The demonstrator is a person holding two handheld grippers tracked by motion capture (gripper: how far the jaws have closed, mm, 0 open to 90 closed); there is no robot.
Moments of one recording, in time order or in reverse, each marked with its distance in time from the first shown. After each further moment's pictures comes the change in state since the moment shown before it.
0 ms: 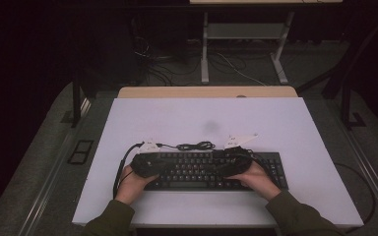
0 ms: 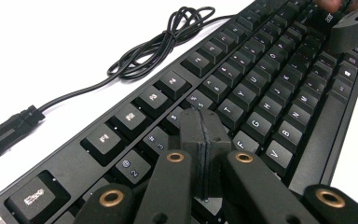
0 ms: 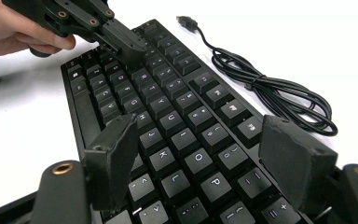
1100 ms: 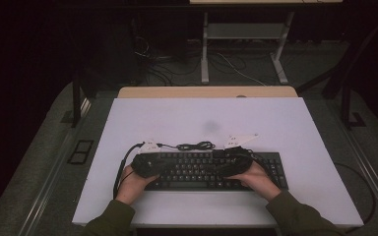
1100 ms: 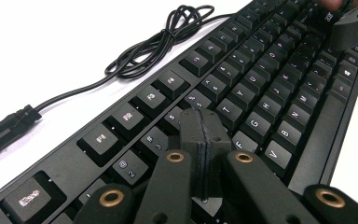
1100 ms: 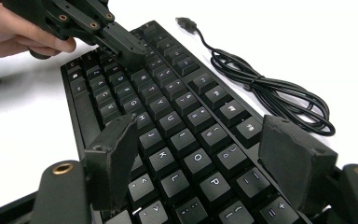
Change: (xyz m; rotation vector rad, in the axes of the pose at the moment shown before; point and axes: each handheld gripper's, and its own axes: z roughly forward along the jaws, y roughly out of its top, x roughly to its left) left arm -0.001 0.000 0.001 0.000 -0.002 -0.006; right arm 0.000 0.000 -0.001 -0.005 -0.003 -0.002
